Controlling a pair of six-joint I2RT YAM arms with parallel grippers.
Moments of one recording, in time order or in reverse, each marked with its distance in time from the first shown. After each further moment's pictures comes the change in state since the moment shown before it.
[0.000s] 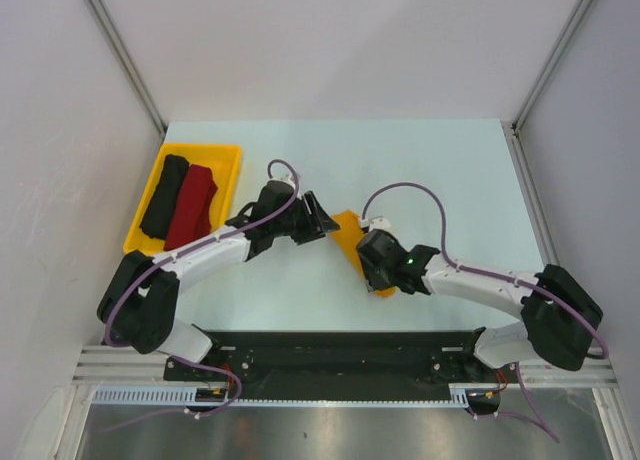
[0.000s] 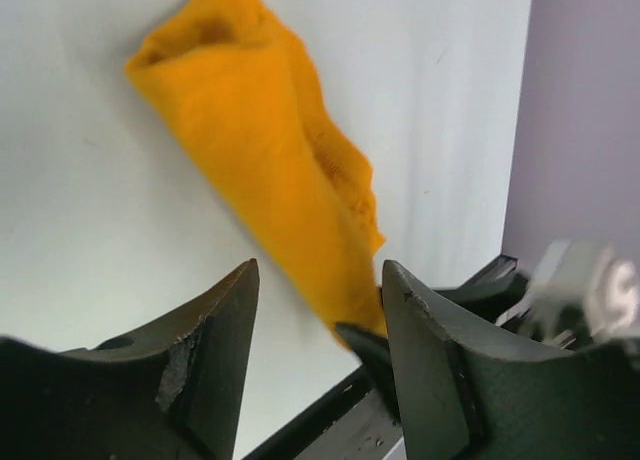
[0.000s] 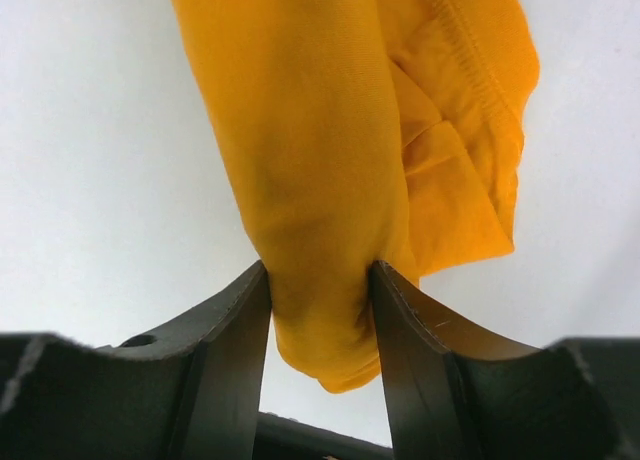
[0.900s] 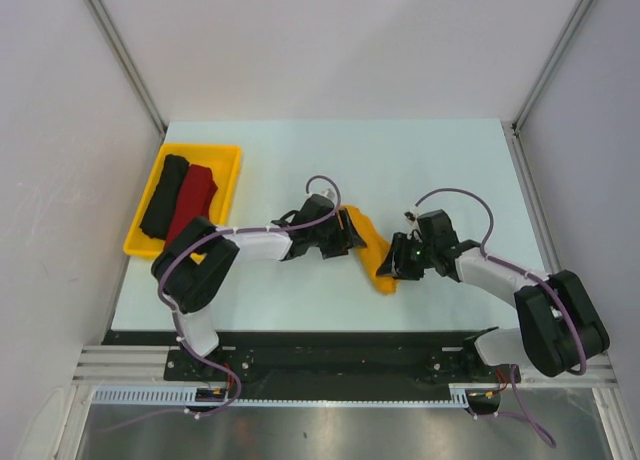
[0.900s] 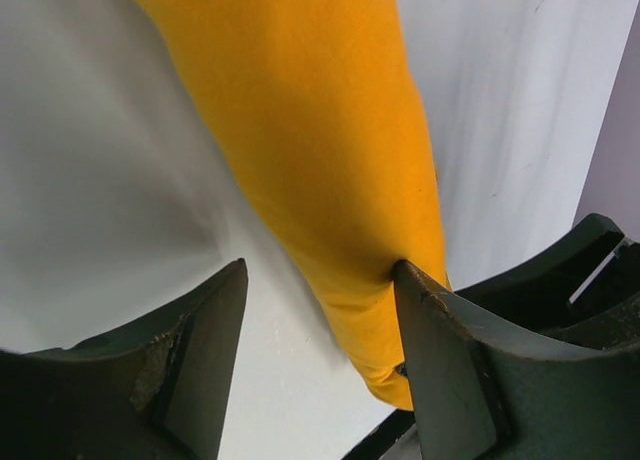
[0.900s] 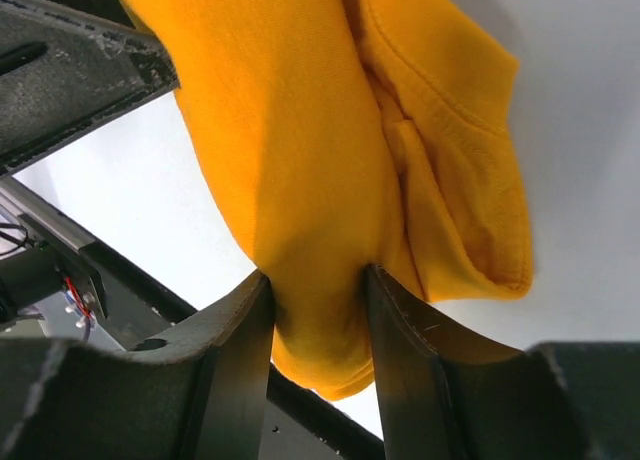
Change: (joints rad) left arm -0.145 0.320 0.051 0.146 -0.056 -0.054; right arm -0.567 -0.062 -0.228 0.308 -0.776 0.055
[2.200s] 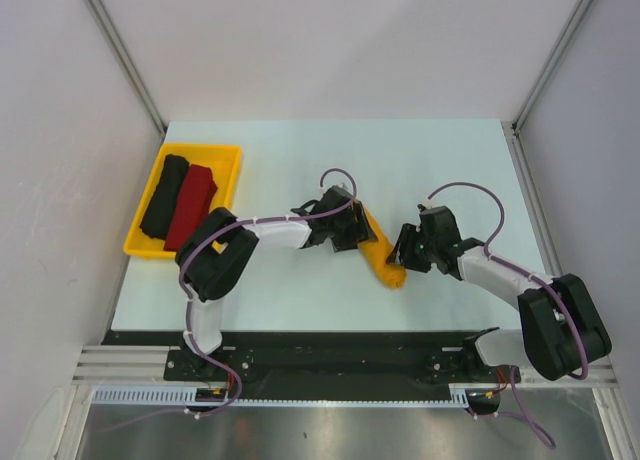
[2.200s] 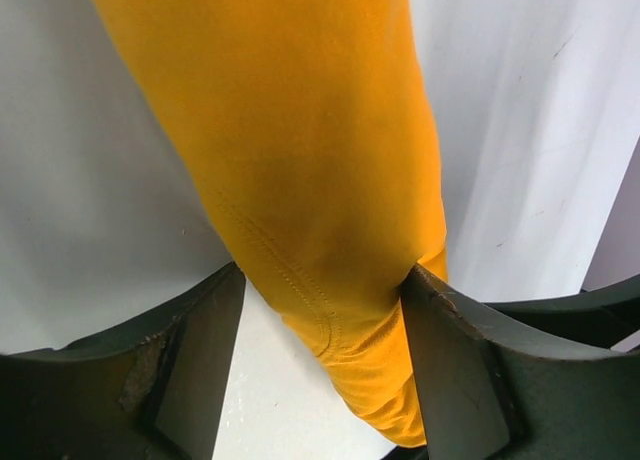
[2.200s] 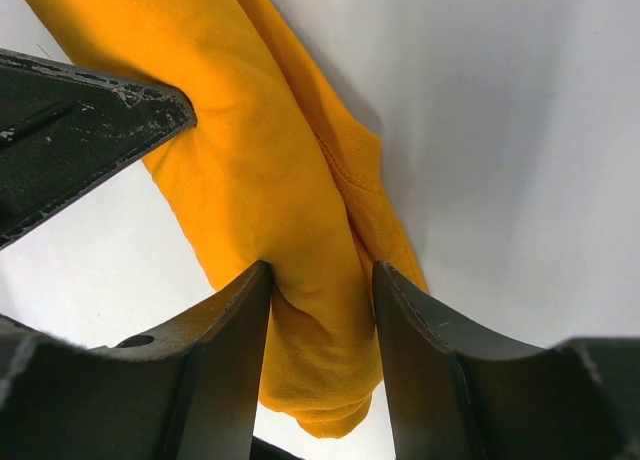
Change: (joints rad) left arm -0.031 0.163 0.241 -0.155 -0.072 -0.017; right arm -0.024 -0.022 0.018 -0.002 0.233 0.043
